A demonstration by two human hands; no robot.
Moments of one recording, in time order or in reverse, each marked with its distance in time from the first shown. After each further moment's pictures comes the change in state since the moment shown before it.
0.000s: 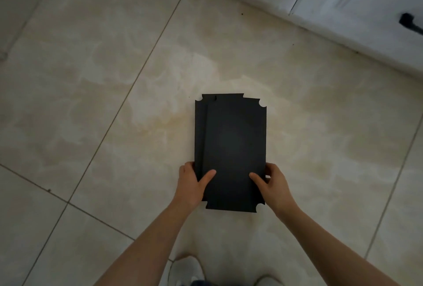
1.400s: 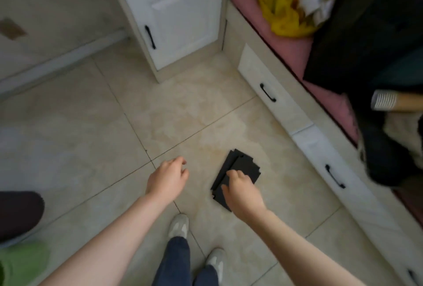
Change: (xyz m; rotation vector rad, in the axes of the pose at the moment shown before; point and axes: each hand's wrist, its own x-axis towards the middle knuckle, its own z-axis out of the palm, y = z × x) left_hand -0.404 0.137 -0.290 0.230 0.442 0.028; right_hand -0.398 -0.328 -0.070 -1.122 -0.263 -0.620
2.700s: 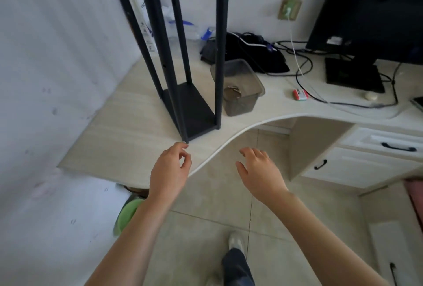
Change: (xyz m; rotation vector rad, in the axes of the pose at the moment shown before) left_hand -0.291 -0.284 -0.428 -0.501 0.944 -0.515; right_hand -0.175 -0.569 -0.124 -0.346 0.183 -0.978
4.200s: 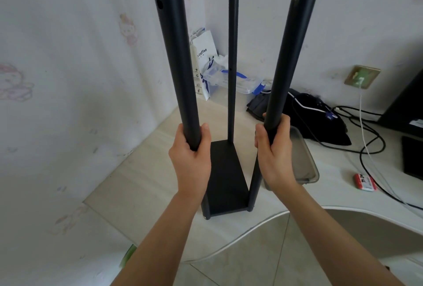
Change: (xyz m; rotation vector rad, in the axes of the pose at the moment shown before) left_hand 0.185 0.080 -0.055 -0.595 0.744 0.027; right_hand 0.229 -0.104 -0.095 0.963 0.308 -0.272
